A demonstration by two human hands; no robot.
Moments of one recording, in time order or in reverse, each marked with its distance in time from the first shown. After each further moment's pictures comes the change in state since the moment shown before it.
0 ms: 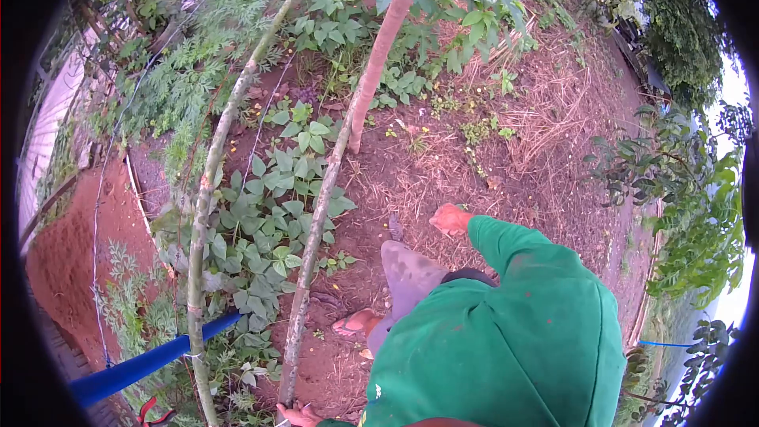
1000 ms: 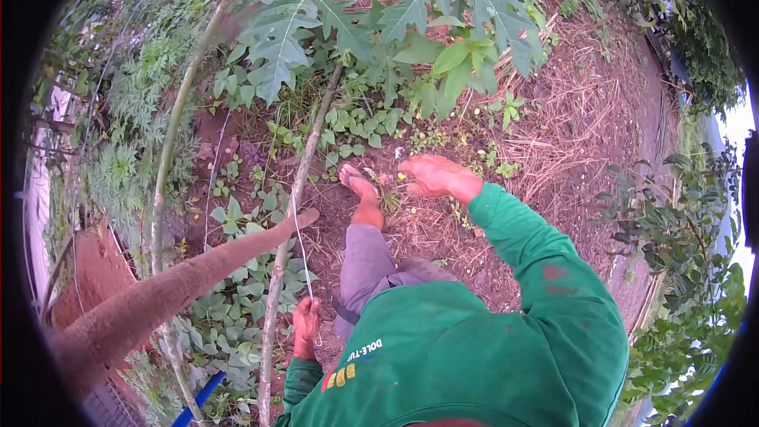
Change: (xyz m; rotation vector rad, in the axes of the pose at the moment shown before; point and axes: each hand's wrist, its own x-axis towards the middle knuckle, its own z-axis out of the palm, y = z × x) left_hand -0.425 -0.141 0.693 0.980 -1.117 0.422; right_hand 0.125 -0.069 -0.519 -0.550 0.191 -0.622
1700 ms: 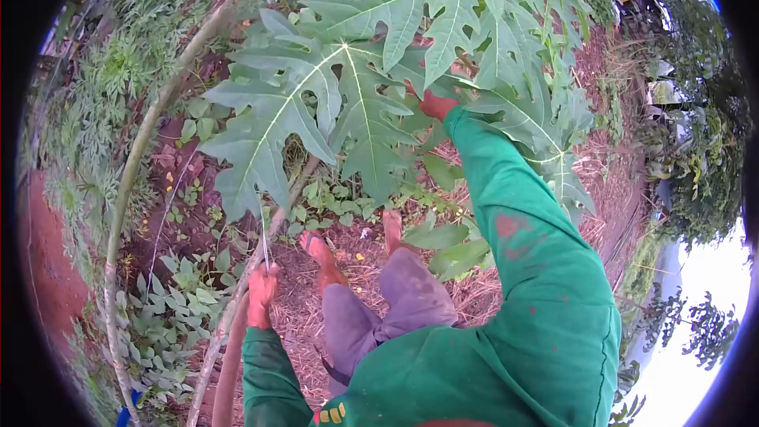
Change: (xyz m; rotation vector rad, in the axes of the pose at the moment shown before) left_hand 0.345 0.218 0.077 0.275 0.244 -0.114; right_hand 0.441 0.299 -0.286 -1.156 0.112 0.002
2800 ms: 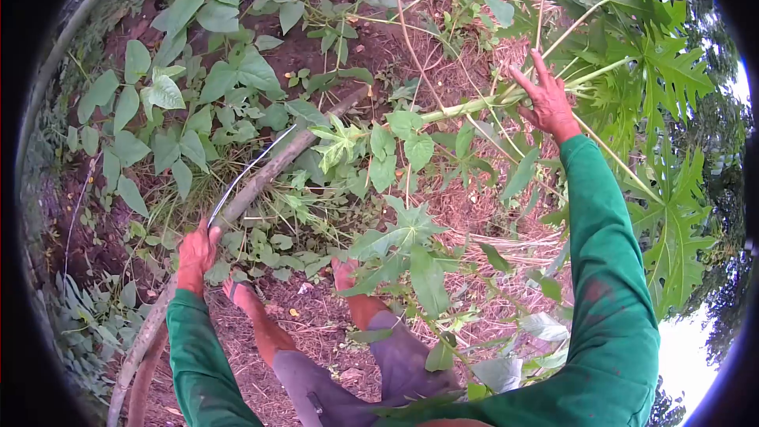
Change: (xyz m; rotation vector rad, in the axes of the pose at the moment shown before) left_hand 0.273 0.082 0.127 0.489 0.107 -0.030; right_hand 0.110 0.242 0.153 0.107 0.241 -0.032
